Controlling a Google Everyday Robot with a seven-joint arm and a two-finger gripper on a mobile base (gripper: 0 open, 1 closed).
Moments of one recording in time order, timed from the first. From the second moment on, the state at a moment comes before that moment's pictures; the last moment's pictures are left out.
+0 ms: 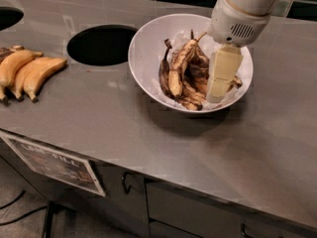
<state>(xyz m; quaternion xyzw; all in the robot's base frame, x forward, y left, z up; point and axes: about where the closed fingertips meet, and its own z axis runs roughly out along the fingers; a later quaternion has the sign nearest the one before) 0.523 -0.114 0.948 -0.66 0.74 -0.02 0.14</state>
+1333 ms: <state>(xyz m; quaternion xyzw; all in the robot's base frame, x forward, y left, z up) 0.545 -0.128 0.925 -0.64 0.76 -0.02 0.11</state>
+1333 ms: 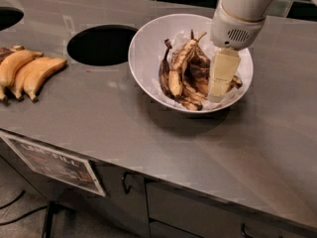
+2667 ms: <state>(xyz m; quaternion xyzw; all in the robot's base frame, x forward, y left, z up) 0.552 -0.144 0.919 -0.62 0.78 -0.03 0.10</state>
